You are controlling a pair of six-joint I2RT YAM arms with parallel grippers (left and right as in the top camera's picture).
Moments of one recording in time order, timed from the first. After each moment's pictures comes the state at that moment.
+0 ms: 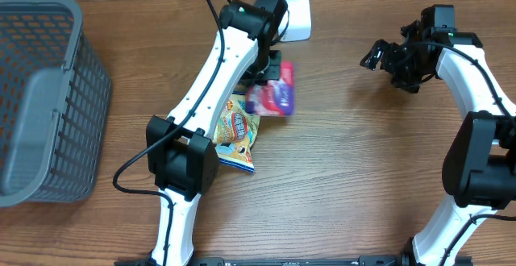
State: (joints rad) left arm -0.44 2.23 2.22 -1.45 -0.08 -0.41; right arm -0.09 2.02 1.58 -0.81 -0.41 0.33
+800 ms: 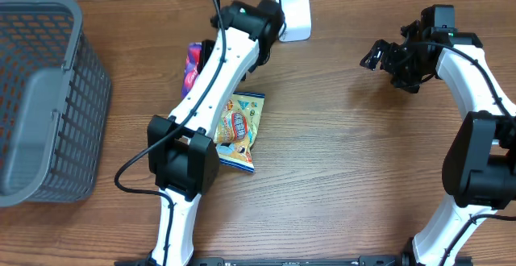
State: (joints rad) left arm -0.45 2.23 2.17 -1.61 -0.76 -0.53; right arm -0.09 2.02 1.58 -0.81 -0.41 0.33
